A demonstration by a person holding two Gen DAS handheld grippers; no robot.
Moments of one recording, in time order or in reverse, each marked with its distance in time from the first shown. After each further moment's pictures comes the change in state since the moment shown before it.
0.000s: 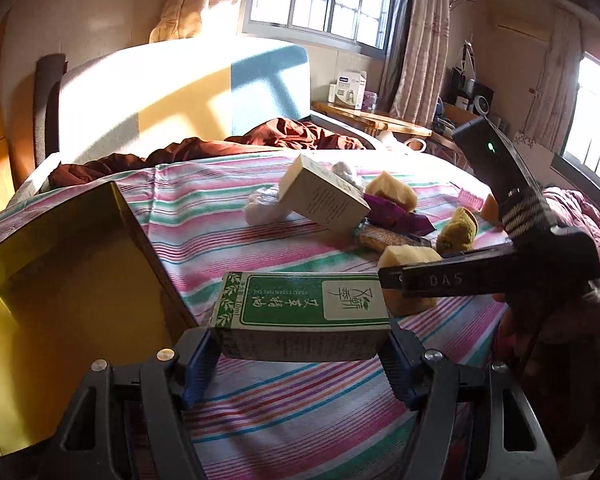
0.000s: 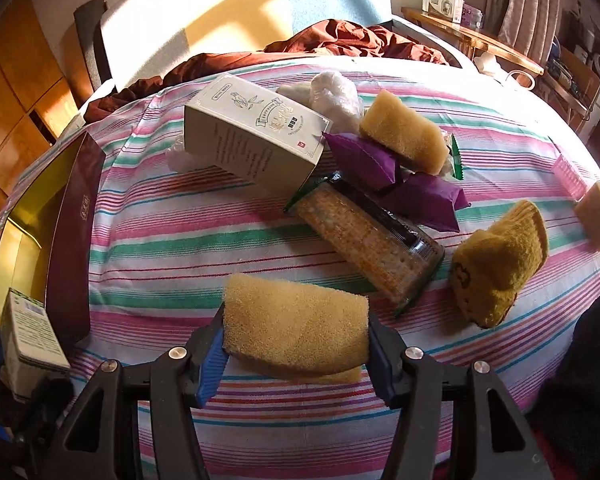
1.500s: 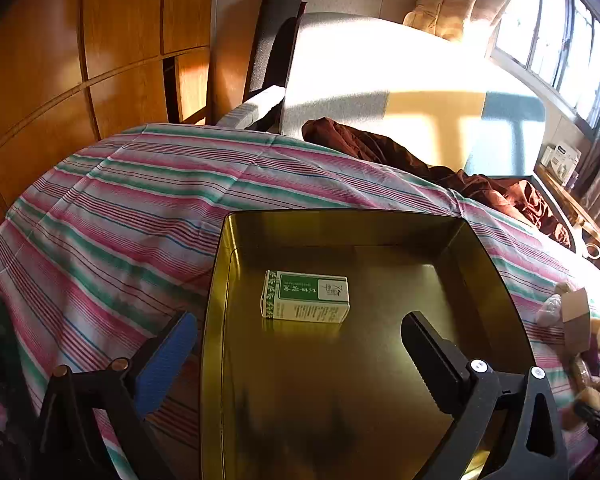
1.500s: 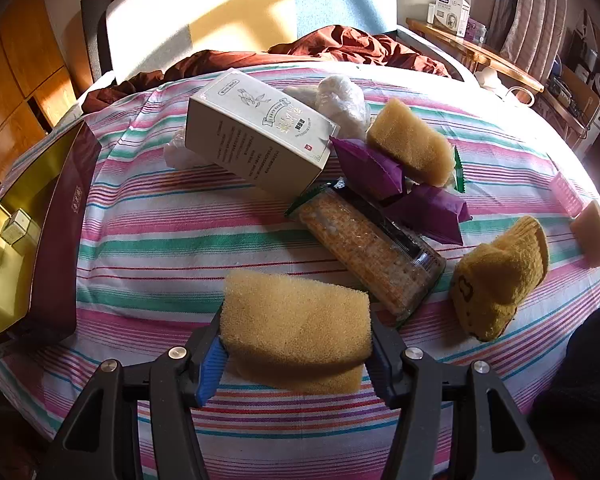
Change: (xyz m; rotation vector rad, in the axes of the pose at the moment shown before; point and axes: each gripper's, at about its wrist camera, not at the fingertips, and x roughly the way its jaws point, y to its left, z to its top) left arm -0.060 0.250 0.017 -0.456 0.064 0.514; right arm 0.005 0.010 0.000 -0.068 -0.018 -0.058
